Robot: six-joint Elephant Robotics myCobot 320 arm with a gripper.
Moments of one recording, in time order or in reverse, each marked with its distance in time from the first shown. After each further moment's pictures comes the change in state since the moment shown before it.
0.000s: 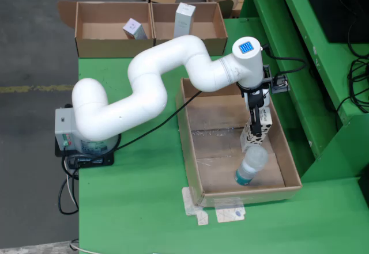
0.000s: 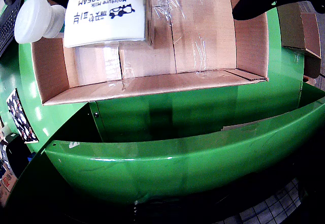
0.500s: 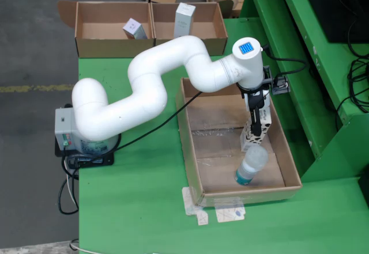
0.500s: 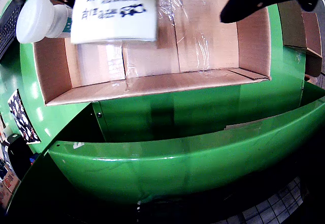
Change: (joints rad) arm -0.005 0.000 0.000 0.000 -0.008 0.000
